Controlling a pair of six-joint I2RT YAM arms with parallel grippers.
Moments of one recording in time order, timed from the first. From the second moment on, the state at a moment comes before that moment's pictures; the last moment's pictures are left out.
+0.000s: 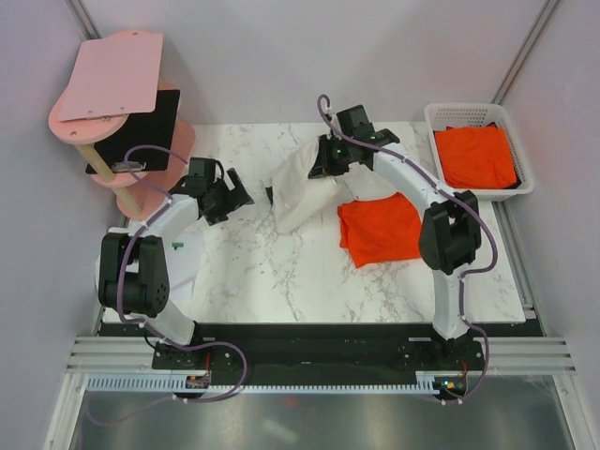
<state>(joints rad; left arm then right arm) -0.12 1.62 1.06 -0.35 0.12 -0.61 0.45 2.10 1.90 -0.61 -0.38 0.38</state>
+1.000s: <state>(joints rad) -0.12 1.65 0.99 -0.37 0.12 -0.61 0.22 1.57 1.38 -0.90 -0.06 0.26</state>
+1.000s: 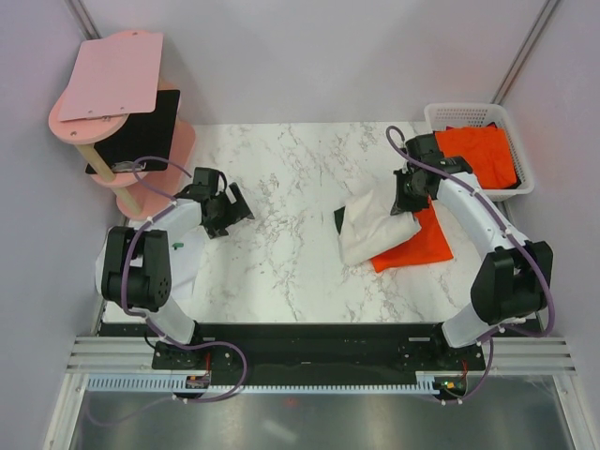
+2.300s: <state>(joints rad) -0.12 1.71 0.99 -0.32 0.16 -0.61 0.11 1.56 1.31 -0.96 0.15 0.21</state>
